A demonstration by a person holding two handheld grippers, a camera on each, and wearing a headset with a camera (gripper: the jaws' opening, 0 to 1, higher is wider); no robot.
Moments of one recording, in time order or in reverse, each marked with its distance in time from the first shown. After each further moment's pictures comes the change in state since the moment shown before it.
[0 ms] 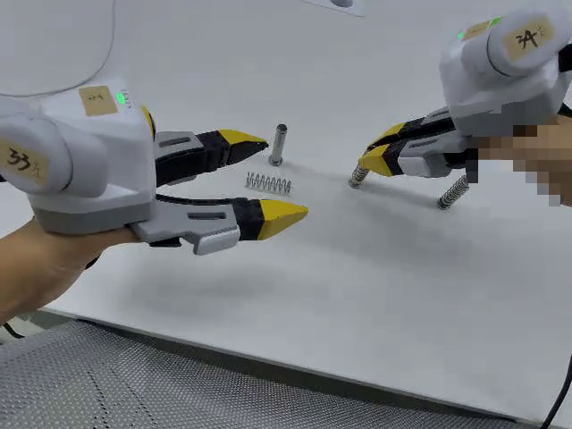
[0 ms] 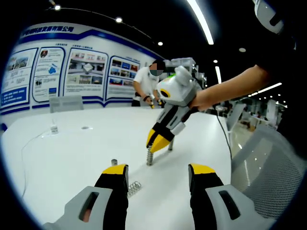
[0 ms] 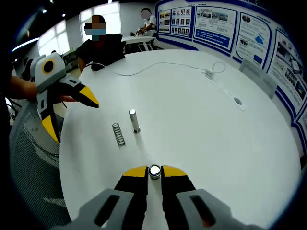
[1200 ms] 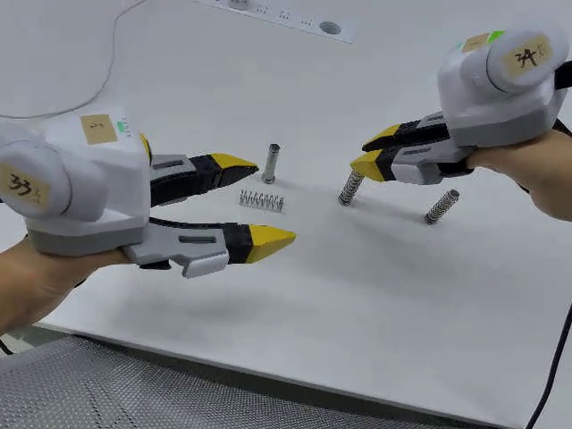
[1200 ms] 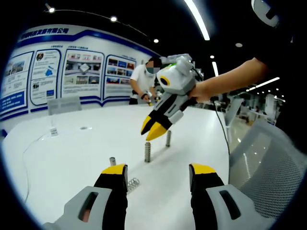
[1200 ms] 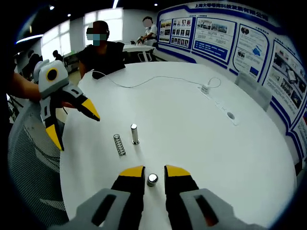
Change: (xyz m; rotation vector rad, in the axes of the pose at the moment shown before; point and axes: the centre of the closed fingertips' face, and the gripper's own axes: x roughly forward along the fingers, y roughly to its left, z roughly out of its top) left arm -0.008 -0.007 -0.002 0.039 0.031 -0.012; right arm -0.022 0.002 0.025 -0.056 -0.099 -0.051
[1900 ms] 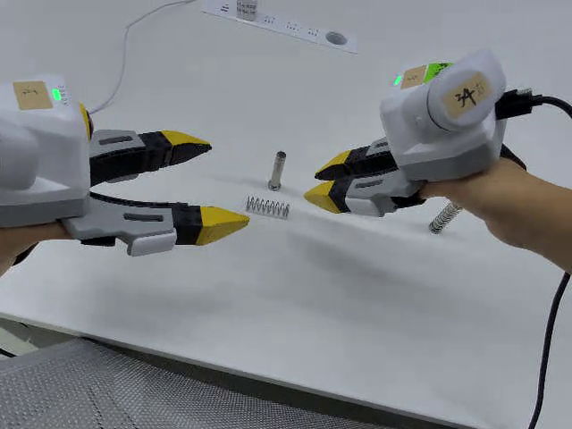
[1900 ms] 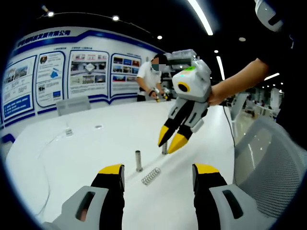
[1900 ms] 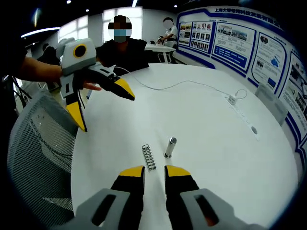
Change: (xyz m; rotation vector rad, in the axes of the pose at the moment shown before) left arm -0.042 0.036 0.000 0.027 0.043 0.061; right arm 0.042 0.056 0.016 -0.099 -0.007 0.132
